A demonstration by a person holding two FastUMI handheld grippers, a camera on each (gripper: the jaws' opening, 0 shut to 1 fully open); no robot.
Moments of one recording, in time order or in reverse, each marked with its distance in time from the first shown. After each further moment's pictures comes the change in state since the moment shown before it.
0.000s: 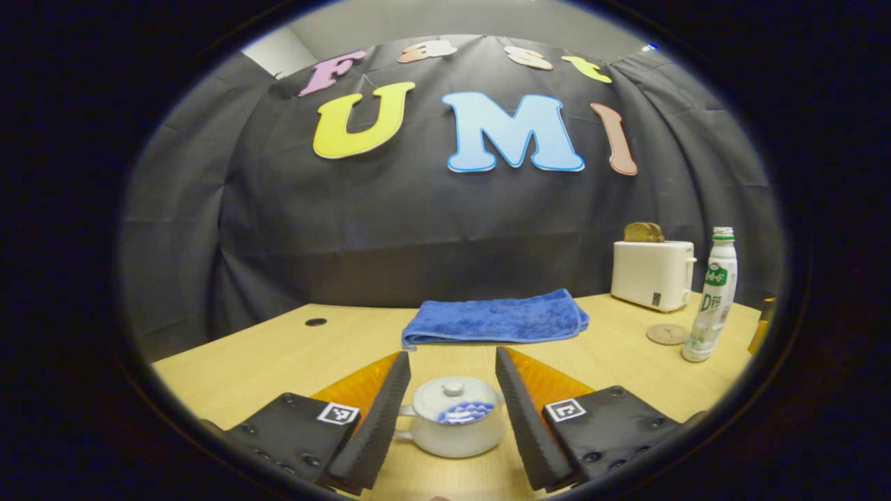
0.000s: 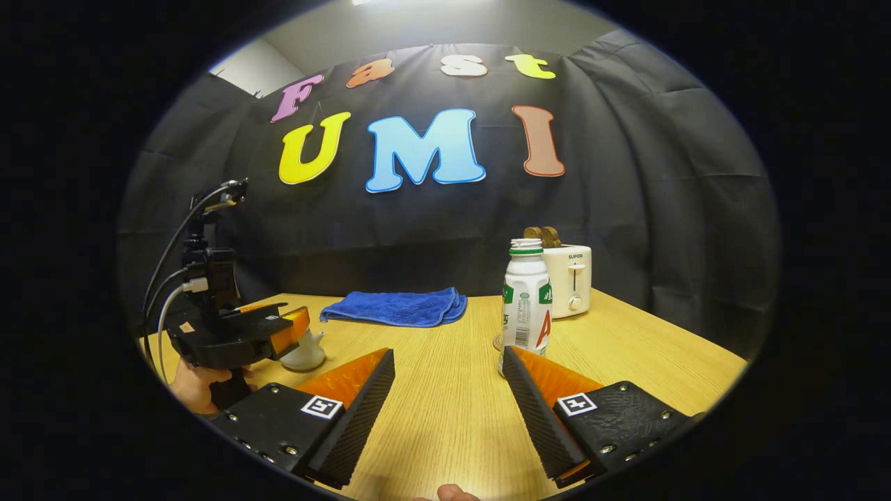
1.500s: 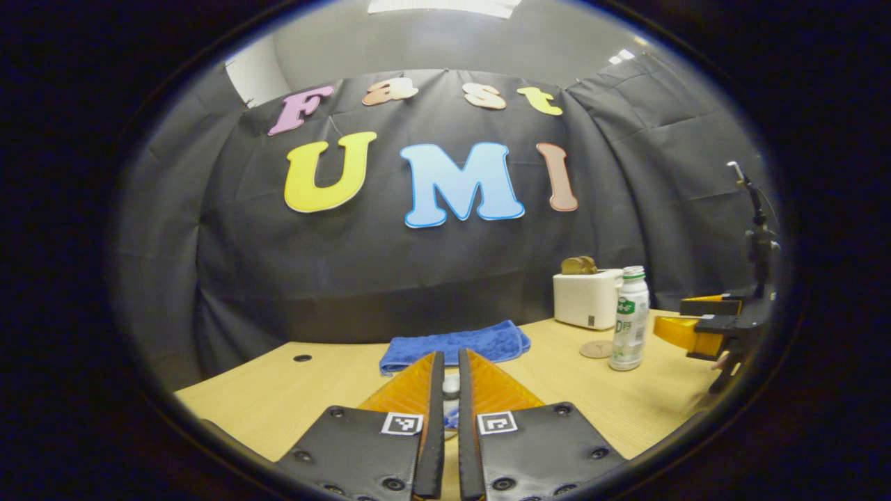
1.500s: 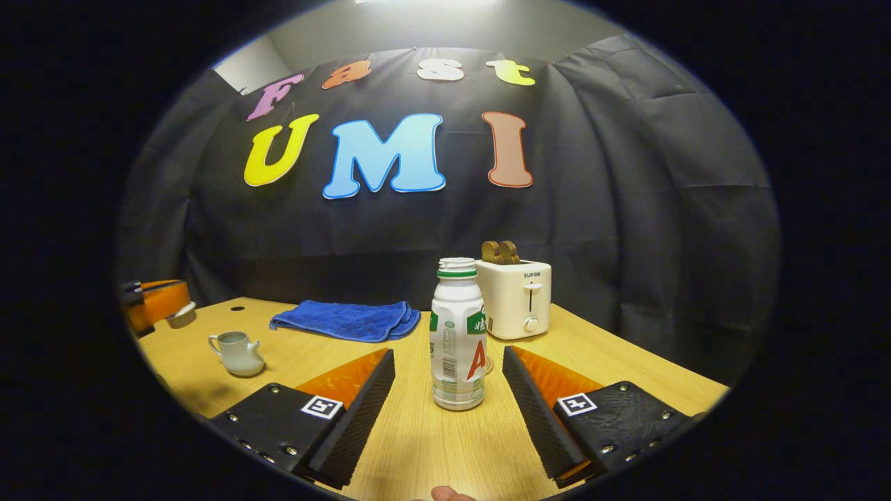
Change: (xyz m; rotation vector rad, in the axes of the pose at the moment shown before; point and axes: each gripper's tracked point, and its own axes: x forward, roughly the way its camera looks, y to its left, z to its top) left arm -0.129 -0.037 0.063 0.050 -0.164 -0.198; right arm 0.040 -0.078 0.017 -0.050 -0.039 -0.136
